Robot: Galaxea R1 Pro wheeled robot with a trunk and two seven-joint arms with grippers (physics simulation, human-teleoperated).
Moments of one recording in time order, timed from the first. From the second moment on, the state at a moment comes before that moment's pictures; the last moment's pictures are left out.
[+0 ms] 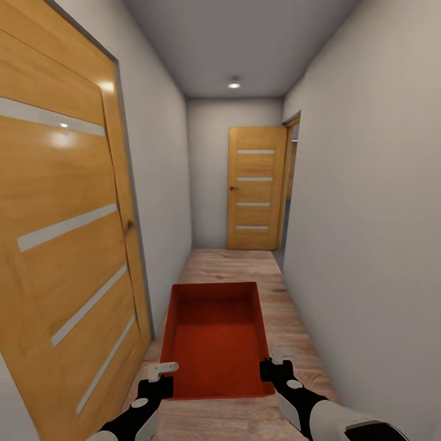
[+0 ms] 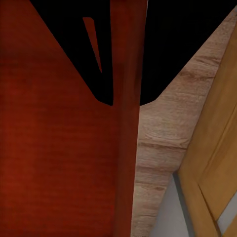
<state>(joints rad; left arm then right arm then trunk) -0.56 -0.08 -0.16 -0.19 0.21 -0.18 0.15 -0.71 0.10 0.11 0.01 -0.07 -0.28 -0.07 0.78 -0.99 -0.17</state>
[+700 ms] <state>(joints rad) -0.56 -0.08 -0.16 -0.19 0.21 -0.18 0.15 -0.71 0.10 0.11 0.01 -0.07 -0.27 -0.07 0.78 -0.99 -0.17</state>
